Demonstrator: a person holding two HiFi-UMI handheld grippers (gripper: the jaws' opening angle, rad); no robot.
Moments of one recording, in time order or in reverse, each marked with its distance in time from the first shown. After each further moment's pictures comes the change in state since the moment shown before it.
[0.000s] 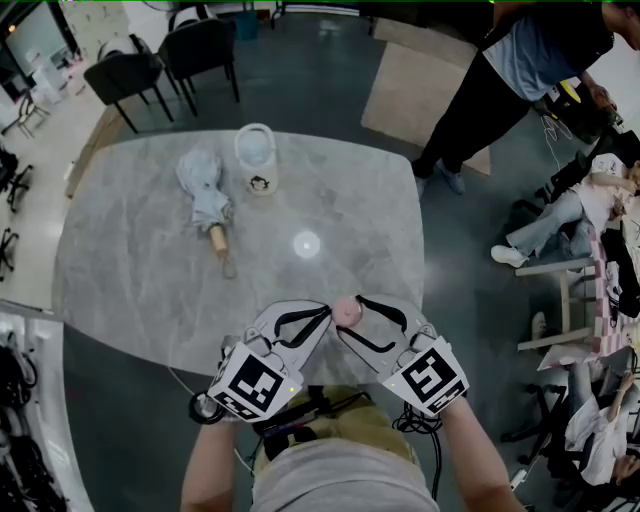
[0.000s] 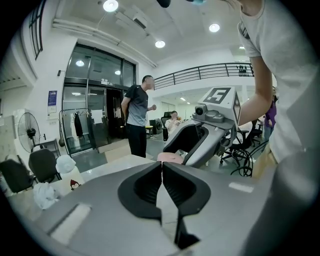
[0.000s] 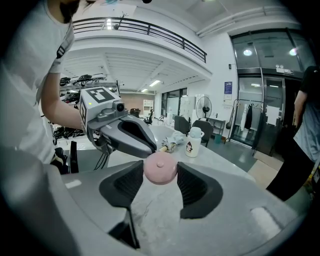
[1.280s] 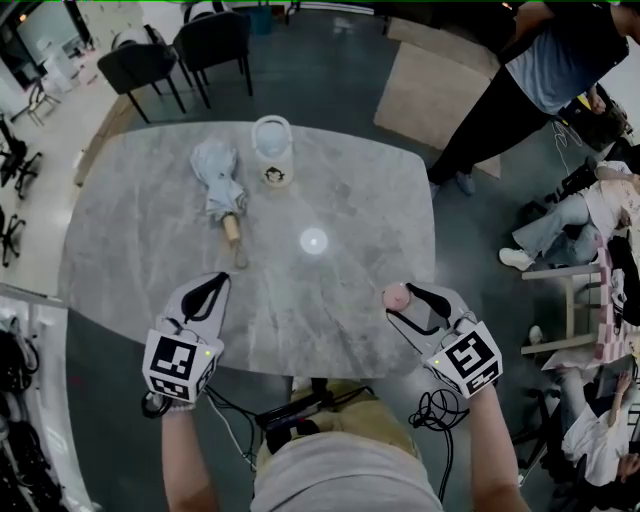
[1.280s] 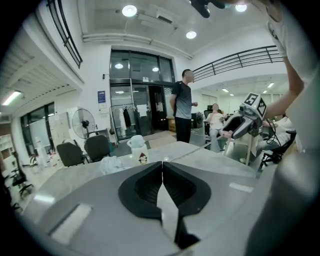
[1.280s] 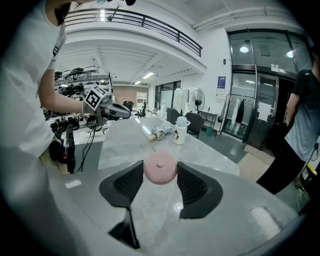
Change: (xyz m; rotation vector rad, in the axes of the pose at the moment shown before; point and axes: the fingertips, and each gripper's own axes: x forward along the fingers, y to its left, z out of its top) left arm -0.133 0.116 -0.068 -0.169 0.093 0.490; right arm -0.038 -0.047 -0.047 0.024 0.100 -0.079
